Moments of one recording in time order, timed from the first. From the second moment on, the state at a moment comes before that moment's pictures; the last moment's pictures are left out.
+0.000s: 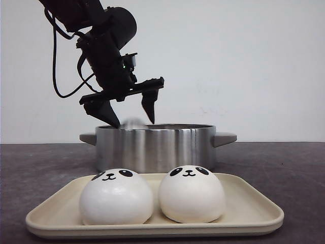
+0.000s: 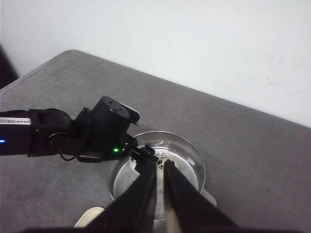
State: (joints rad) left arm -0.50 1.93 1.47 -0.31 -0.07 -0.30; right arm 0.77 1.22 1.94 -1.09 0.19 0.15
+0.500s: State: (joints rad) left arm -0.54 1.81 1.53 -0.56 -0.10 -0.31; right arm 0.75 1.22 1.81 -1.11 0.23 0.13
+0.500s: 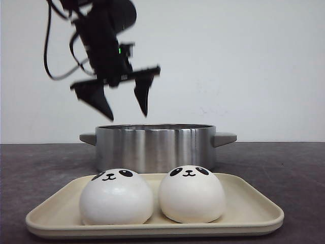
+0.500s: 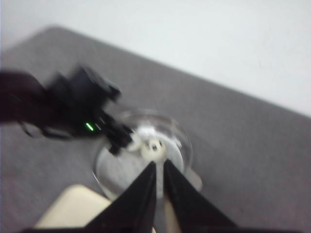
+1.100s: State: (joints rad) left arm -0.65 1.11 1.53 -0.70 -0.16 -0.26; right arm 0.72 1.23 1.13 -0.88 -0.07 0.33
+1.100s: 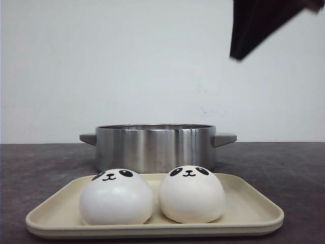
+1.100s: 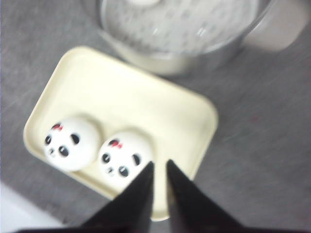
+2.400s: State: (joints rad) left arm -0.65 0.83 1.53 -0.96 -0.16 -0.26; right arm 0.82 1.66 1.10 -0.74 -0.21 0.45
